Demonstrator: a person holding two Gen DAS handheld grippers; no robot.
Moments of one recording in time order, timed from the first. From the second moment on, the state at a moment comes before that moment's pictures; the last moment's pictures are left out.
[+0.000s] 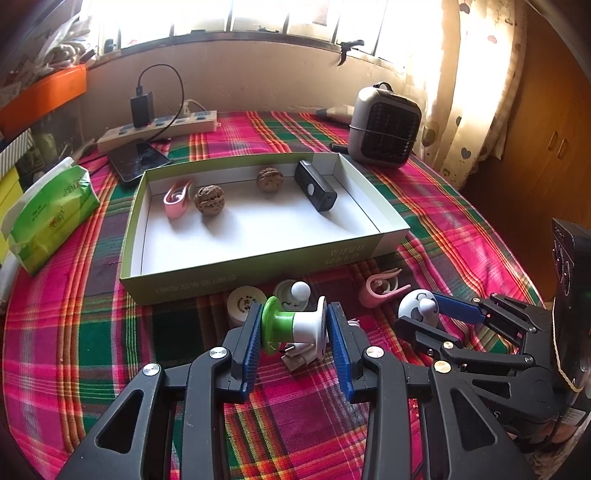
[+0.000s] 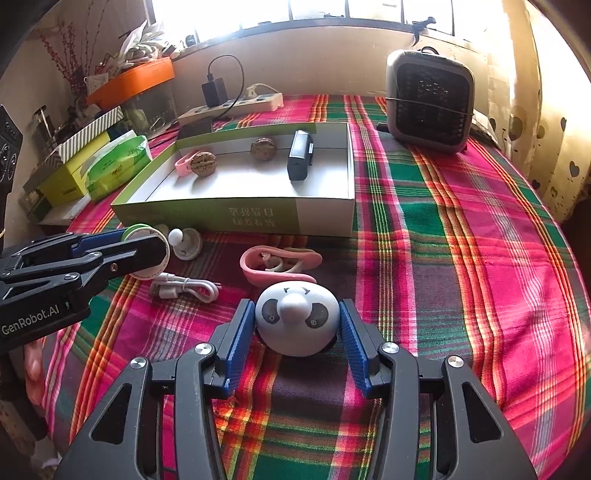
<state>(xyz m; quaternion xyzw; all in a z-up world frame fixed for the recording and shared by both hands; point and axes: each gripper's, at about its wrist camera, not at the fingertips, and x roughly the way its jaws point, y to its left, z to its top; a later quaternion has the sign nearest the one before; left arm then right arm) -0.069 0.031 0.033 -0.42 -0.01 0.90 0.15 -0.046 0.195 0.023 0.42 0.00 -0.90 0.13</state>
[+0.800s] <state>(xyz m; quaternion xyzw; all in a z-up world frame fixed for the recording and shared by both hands) -0.050 0.013 0.027 -0.41 0.00 0.90 0.11 -0.035 0.184 0.027 0.42 -0.01 -0.90 0.14</state>
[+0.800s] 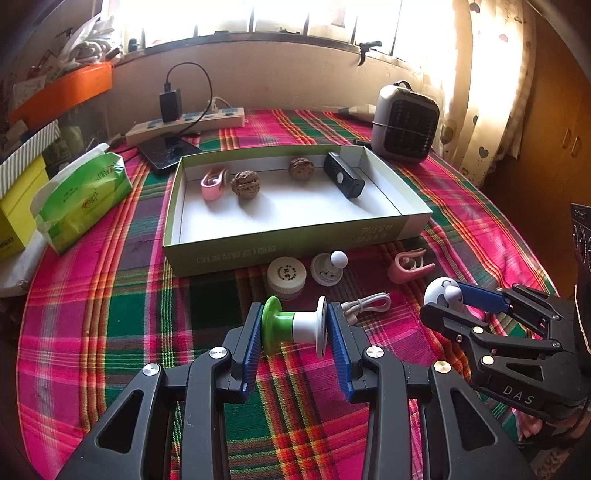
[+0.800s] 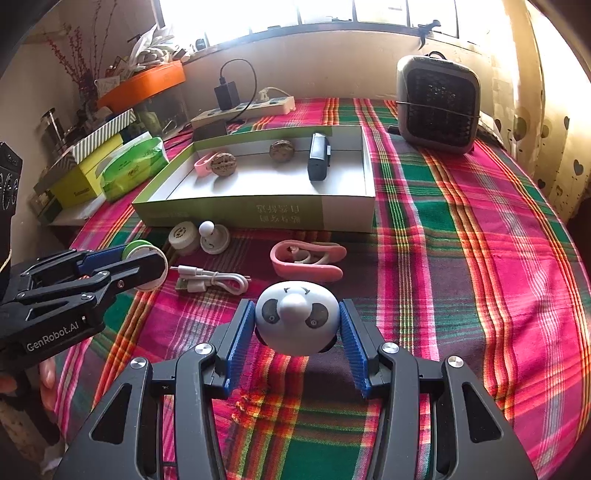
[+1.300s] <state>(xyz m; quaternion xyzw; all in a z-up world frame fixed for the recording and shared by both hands) -0.050 0.005 0.028 -0.41 -0.01 0.91 0.10 -0.037 0.173 0.031 0.41 -0.01 -0.90 0.16</state>
